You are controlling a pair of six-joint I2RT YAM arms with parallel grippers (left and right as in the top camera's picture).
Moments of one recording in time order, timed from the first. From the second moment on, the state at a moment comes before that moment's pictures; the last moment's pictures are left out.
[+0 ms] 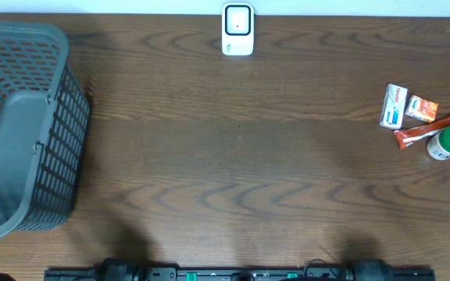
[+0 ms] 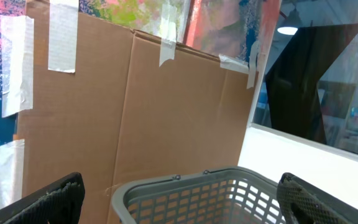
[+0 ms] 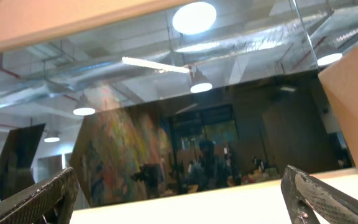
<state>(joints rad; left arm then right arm) -0.11 0.00 1.03 -0.53 -0.93 0.20 0.04 0.01 1.04 -0.38 0.02 0.24</state>
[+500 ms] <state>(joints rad) -0.11 0.00 1.03 -0.53 -0.93 0.19 0.04 0.01 0.64 -0.05 0.03 0.26</state>
